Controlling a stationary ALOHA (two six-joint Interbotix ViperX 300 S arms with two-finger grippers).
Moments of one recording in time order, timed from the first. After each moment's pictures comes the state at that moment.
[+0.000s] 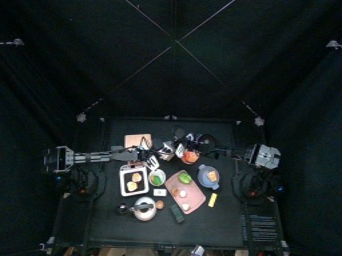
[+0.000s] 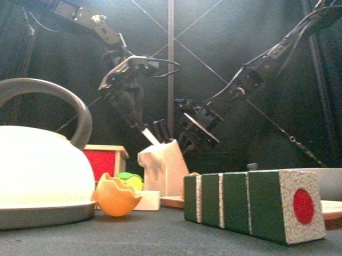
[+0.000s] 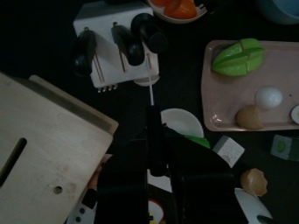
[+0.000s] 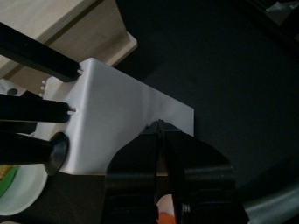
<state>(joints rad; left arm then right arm) 0.20 -0.10 0.39 0.19 0.80 -0.56 -0.46 0.15 0.48 -0.44 0.04 0.63</state>
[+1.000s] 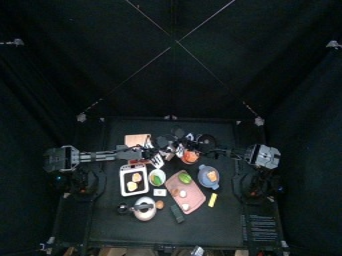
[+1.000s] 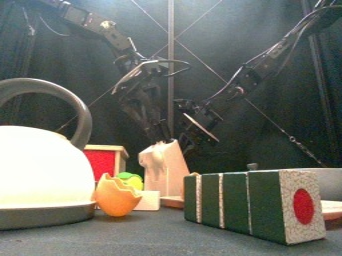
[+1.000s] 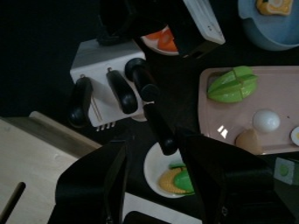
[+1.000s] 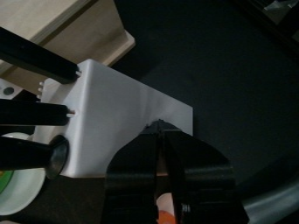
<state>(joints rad) 0.21 -0.05 0.35 0.24 0.70 -0.55 -0.45 0.16 0.48 -0.44 0.06 0.62</state>
